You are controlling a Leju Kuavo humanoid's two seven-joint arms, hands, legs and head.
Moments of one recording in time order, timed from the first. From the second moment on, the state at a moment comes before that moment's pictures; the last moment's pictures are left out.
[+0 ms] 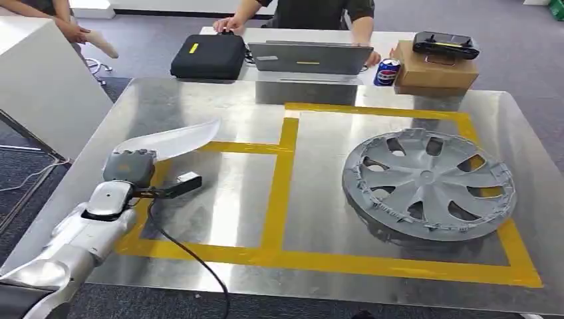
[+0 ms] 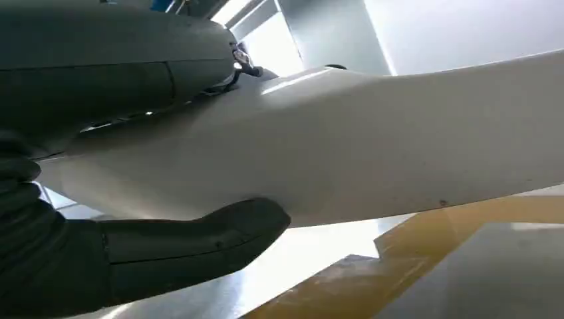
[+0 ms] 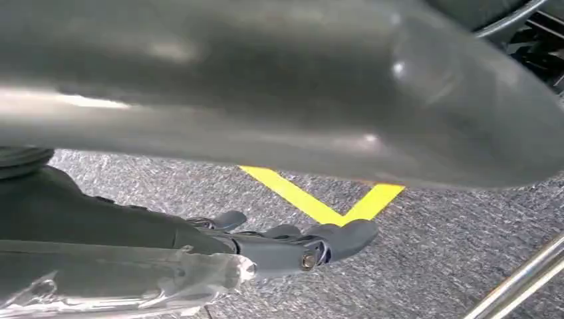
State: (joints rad) left arm -0.54 0.08 -0.13 -0.65 -1.54 0.37 0.20; right arm -0.07 0.18 -0.75 -0.21 1.23 -0.02 -0.13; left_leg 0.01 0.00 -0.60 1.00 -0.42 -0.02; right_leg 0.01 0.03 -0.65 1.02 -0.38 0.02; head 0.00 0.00
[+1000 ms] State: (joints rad) left arm -0.23 0.26 -0.12 -1.14 -1.33 0.29 -0.09; right arm -0.05 0.17 -0.79 -0.21 1.22 -0.04 -0.15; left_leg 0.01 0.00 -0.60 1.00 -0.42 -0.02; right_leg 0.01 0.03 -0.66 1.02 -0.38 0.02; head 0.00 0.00
